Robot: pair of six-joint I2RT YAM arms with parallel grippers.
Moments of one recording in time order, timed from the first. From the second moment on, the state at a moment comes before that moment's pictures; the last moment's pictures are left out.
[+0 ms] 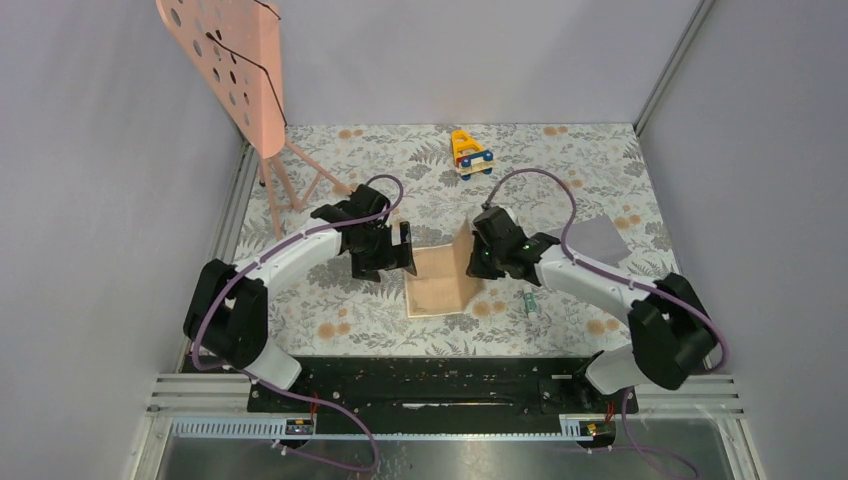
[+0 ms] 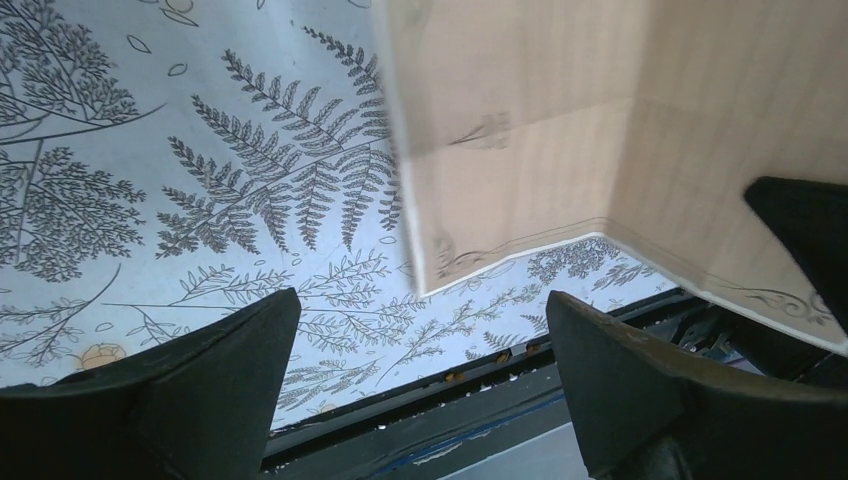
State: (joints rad) left arm -0.51 1.53 1.08 -0.71 0.24 -0.60; right arm 0.70 1.49 0.92 -0.36 0.02 0.76
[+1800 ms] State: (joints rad) left arm -0.51 1.60 1.03 -0.72 0.25 -0.52; right arm 0.73 1.80 1.14 -0.42 -0.12 0.81
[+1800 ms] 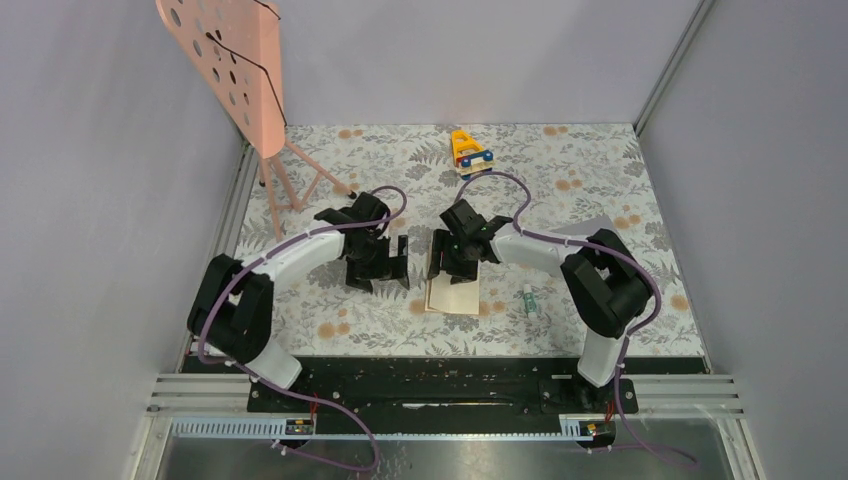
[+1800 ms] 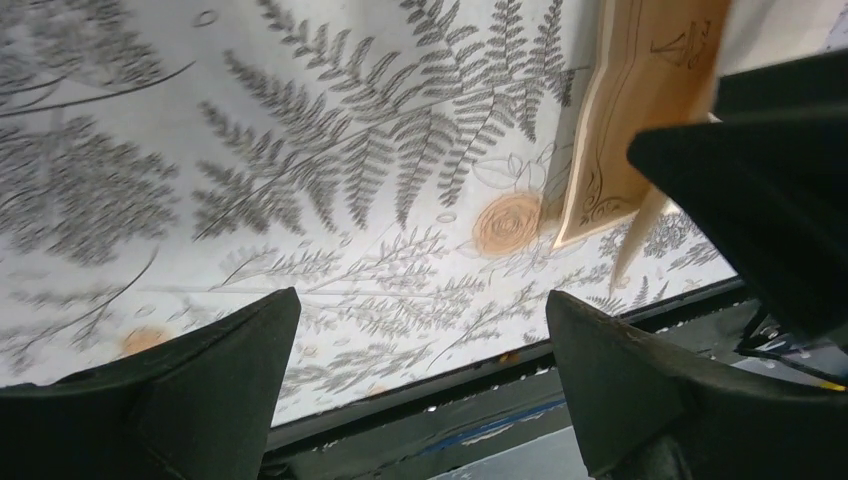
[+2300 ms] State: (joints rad) left arm -0.50 1.46 1.11 -0.81 0.22 -0.49; right arm 0.73 1.72 1.19 -0.48 -0.15 0.77
